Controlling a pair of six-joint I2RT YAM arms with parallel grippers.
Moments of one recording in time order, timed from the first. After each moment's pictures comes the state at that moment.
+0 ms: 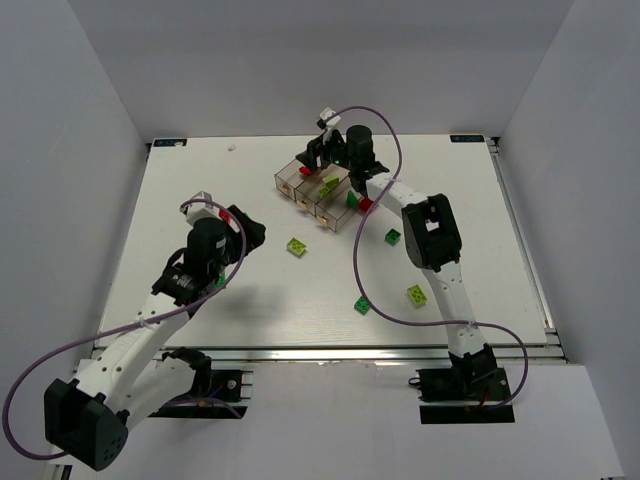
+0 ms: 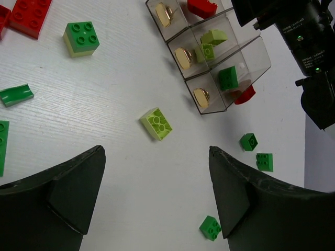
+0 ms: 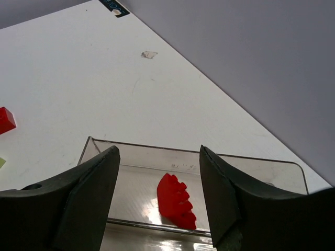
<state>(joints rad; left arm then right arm) -0.44 0.87 0.67 -0.24 -0.26 -0.82 0.47 2.53 2.07 0.39 -0.52 -0.06</state>
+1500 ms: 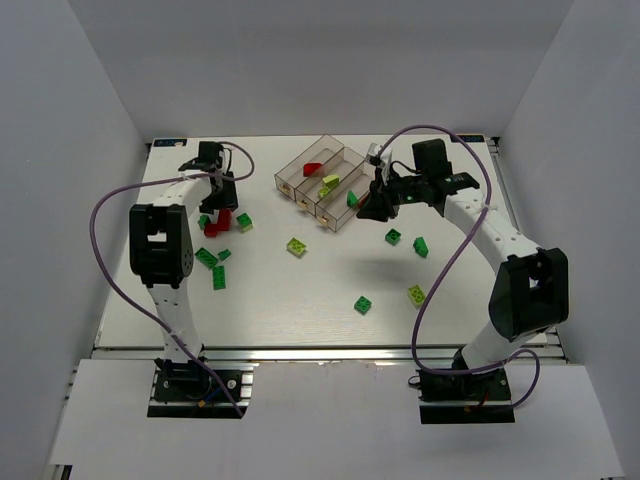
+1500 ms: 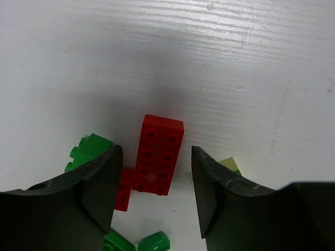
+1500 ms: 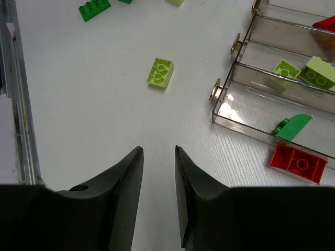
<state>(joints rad) -0.05 2.06 1.59 -0.58 -0.14 -0.18 0.33 1.62 1.34 -0.48 -0.91 -0.48</state>
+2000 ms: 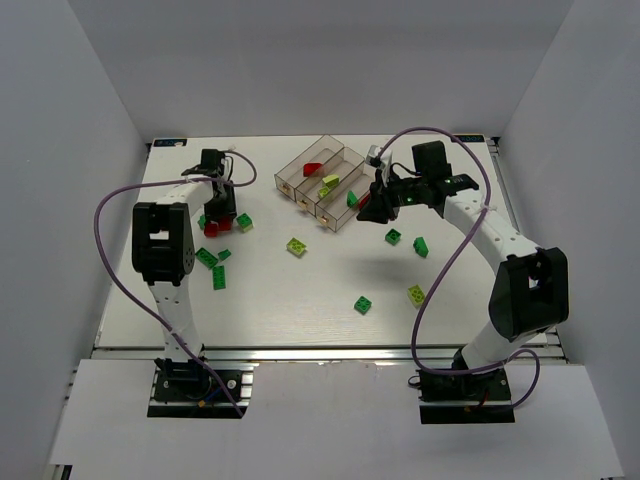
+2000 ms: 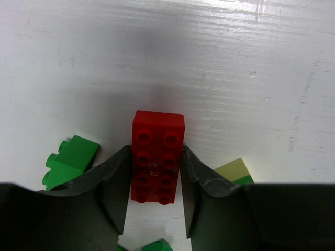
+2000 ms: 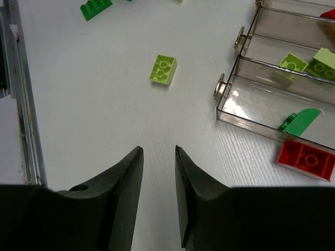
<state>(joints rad) -0.05 2.10 1.55 -0.57 -0.11 -0.15 0.33 1.62 1.33 -0.48 -0.91 -0.45</state>
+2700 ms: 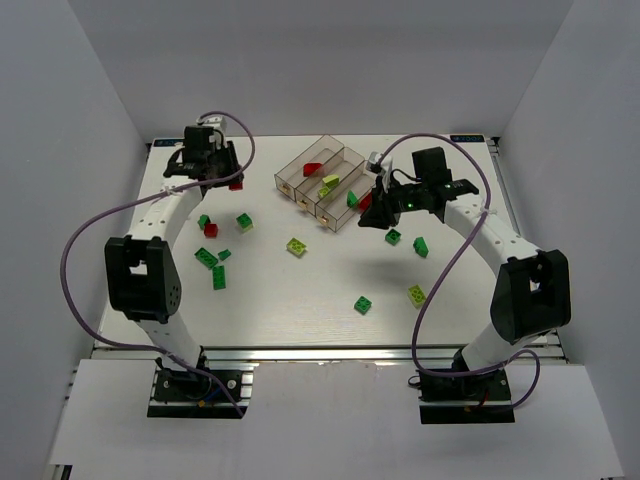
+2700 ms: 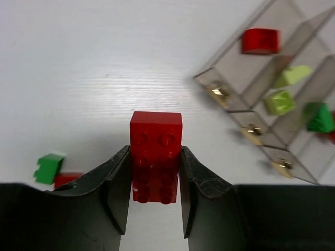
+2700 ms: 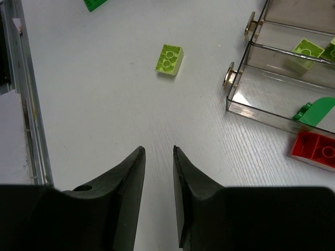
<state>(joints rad) -0.08 1.77 1.47 -0.40 0.06 -0.22 0.33 1.60 1.28 -0.48 -0.91 -0.45</state>
